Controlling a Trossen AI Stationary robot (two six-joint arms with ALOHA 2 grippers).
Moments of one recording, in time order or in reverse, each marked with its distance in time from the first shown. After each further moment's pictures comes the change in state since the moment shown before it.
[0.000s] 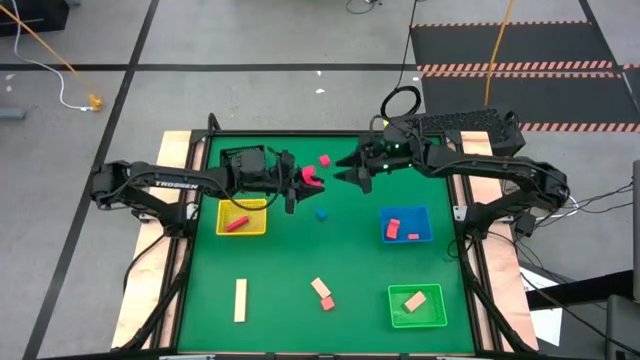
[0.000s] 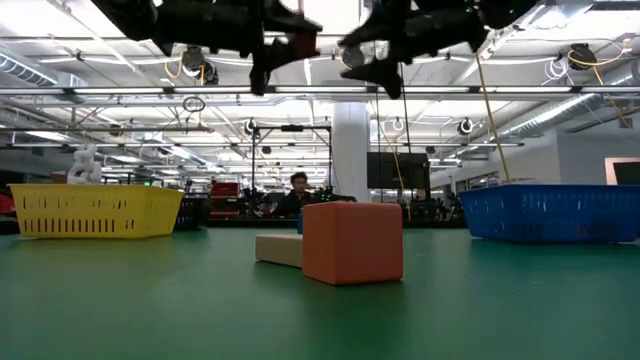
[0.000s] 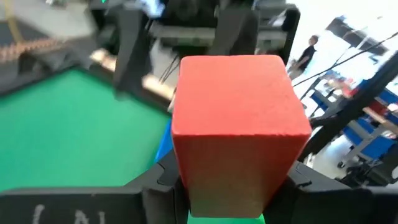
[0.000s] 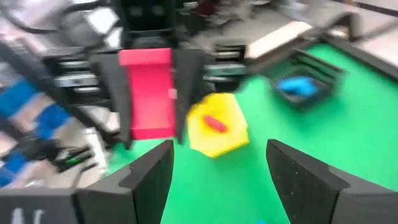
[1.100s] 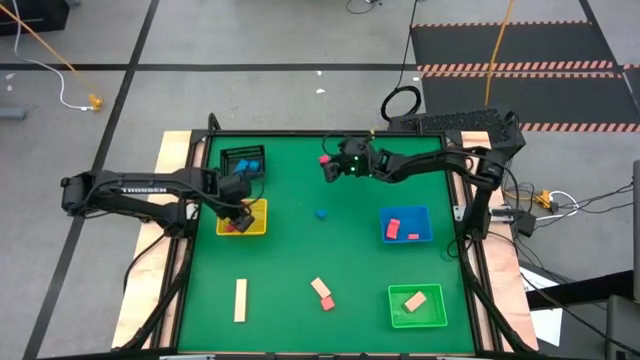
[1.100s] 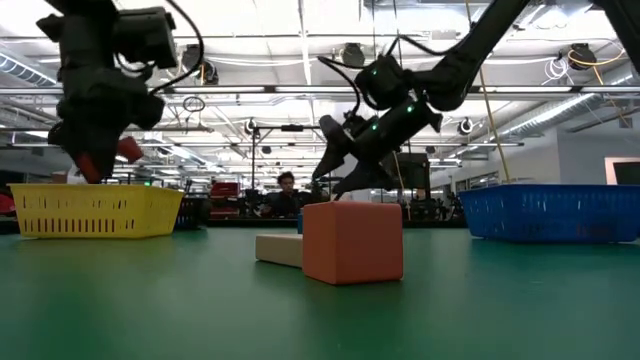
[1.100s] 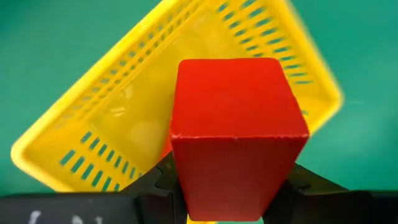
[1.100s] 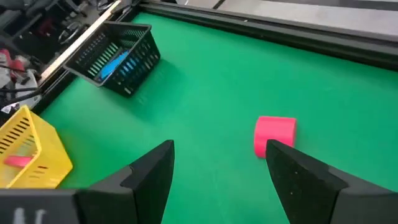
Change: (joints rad) left arm 0.014 -0.305 -0.138 -1.387 -0.063 -0.237; right arm -0.037 0.485 0.001 0.257 0.474 0.186
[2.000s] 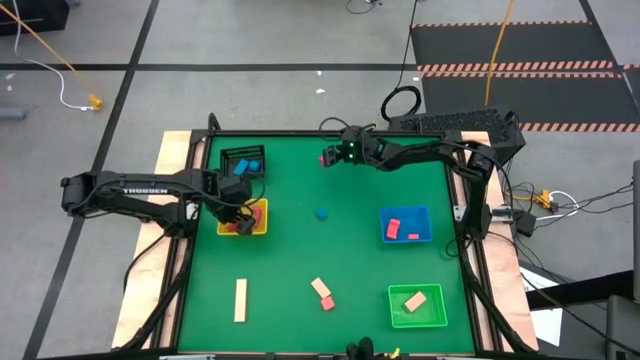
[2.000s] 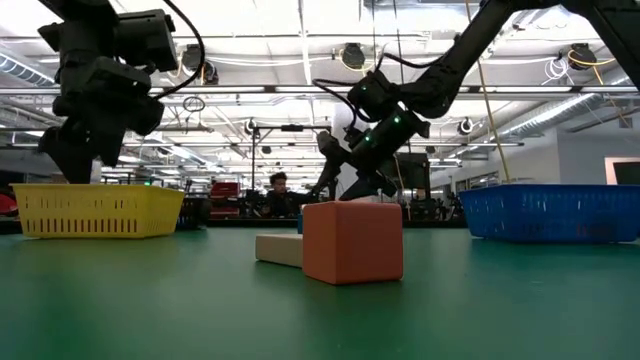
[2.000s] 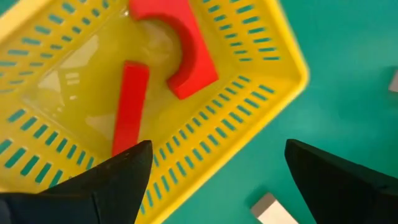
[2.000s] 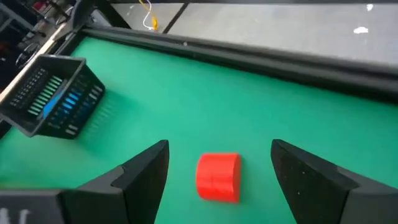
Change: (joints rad) left arm 0.001 0.001 -0.031 0.067 0.154 -0.071; right arm -0.086 0.082 0.114 -0.092 0.044 0.050
